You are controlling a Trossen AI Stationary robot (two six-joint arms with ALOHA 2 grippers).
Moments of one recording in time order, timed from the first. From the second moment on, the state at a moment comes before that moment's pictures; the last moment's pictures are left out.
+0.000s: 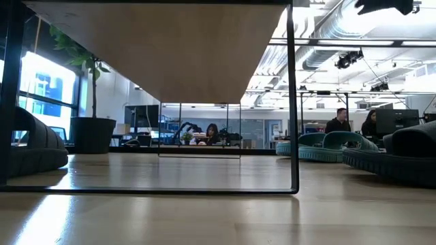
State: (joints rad) left arm 0.37 0.03 0.07 0.69 0.24 -0.89; right arm -0.07 0.63 1.16 -1.11 0.49 0.47
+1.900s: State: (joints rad) left arm 0.37 0.03 0.07 0.54 0.29 -0.90; right arm -0.24 1.71 0.98 -1.24 0.67 0.78
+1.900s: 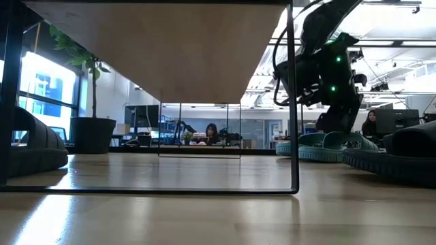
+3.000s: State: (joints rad) left arm 0.37 0.03 0.07 0.54 0.29 -0.90; right arm -0.45 1.71 0.96 -1.08 0.65 0.63
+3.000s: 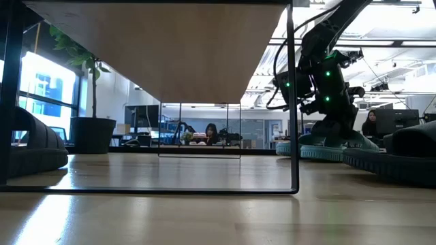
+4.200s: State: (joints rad) left arm 0.37 0.03 0.07 0.44 0.27 -0.90; right arm 0.09 1.16 1.80 -0.90 0.40 -0.53
